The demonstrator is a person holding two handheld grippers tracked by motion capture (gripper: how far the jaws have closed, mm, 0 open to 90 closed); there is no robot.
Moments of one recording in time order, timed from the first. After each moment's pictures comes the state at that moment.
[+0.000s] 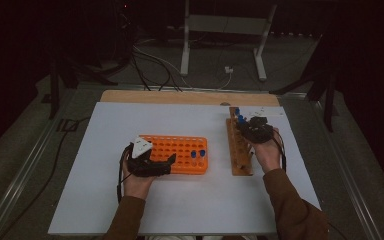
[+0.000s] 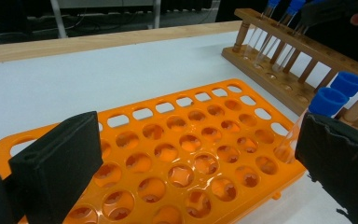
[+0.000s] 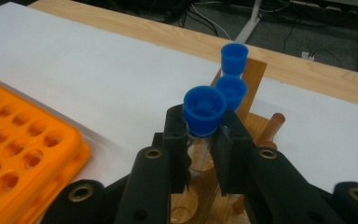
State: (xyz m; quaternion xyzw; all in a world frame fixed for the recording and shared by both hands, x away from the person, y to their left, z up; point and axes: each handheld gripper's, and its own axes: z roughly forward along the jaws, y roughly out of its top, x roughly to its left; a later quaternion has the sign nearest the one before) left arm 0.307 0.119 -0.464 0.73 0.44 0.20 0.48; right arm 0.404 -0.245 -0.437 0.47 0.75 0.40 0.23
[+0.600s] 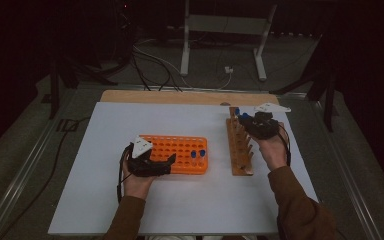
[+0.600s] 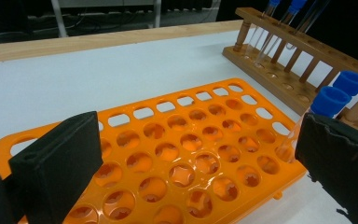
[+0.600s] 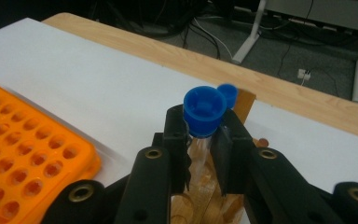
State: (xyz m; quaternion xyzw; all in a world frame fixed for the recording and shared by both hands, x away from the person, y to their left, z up) left arm 0.307 0.119 -0.465 0.73 0.45 0.20 0.48; right arm 0.397 -0.248 -0.406 0.45 0.75 0.41 0.25
